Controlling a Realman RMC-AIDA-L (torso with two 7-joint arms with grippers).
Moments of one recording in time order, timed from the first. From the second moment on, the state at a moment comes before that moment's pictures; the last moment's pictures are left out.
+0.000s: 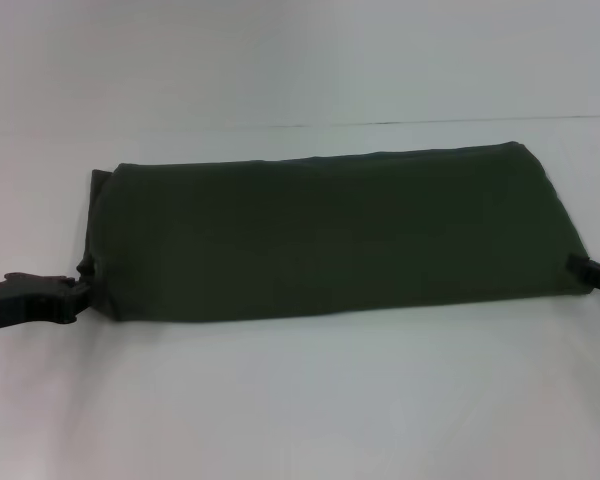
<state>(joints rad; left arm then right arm) -0.53 -2.12 0.41 0.77 2.36 1.31 -1.70 0.34 2.08 -0.49 -0.58 -1.87 -1.12 1.47</state>
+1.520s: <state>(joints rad) -0.52 -2.11 0.42 0.78 2.35 1.33 -1.67 0.38 2.09 -0.52 -0.54 -1.91 -1.05 1.46</state>
